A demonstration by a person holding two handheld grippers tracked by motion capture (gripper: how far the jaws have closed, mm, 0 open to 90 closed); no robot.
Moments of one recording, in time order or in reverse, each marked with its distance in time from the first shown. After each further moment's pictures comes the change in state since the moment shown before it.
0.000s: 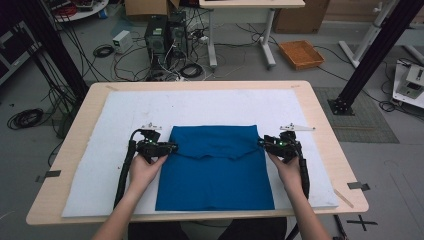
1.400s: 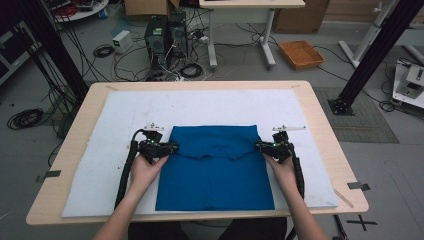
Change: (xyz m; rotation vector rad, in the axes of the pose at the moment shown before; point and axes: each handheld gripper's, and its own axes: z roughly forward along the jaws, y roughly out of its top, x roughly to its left) left arm -0.005 0.000 0.002 -0.001 -0.004 0.030; right arm -0.003 -0.007 0.025 0.106 0.034 0.052
